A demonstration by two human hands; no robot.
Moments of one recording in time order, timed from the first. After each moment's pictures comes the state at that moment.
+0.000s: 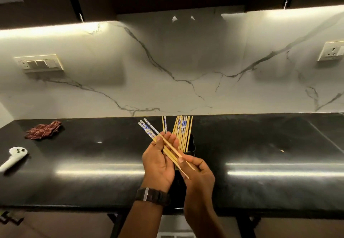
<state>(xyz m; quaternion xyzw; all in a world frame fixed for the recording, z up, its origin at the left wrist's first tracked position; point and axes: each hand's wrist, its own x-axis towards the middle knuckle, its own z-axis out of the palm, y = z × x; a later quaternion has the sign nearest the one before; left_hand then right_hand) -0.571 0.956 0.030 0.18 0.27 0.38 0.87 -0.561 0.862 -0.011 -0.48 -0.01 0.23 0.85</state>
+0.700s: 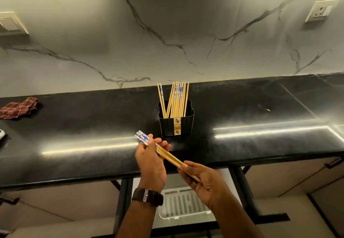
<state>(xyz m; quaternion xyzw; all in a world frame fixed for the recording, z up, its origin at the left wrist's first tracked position) -0.644 0.968 -0.073 0.28 0.35 0.39 0.80 -0.598 0.827 -0.081 -0.50 0.18 0.42 0.74</state>
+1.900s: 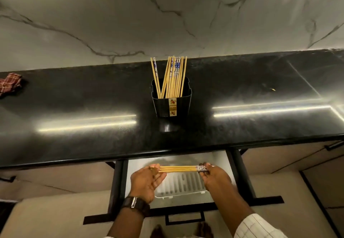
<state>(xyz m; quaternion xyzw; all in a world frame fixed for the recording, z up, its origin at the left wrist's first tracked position) -0.700 0.955 -0.179 0.28 0.54 0.11 0.78 -0.552 0.795 -0.191 -0.45 0.47 0.33 0.69</state>
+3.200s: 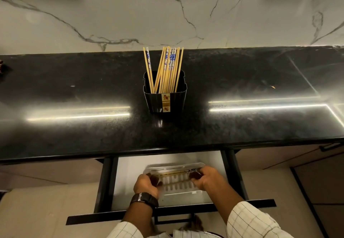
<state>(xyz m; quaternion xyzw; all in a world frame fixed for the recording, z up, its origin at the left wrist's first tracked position) -0.669 0.928 -0.243 0.05 0.67 0.13 0.73 -0.531 0.800 -0.203 -0.47 0.49 0.42 0.60</state>
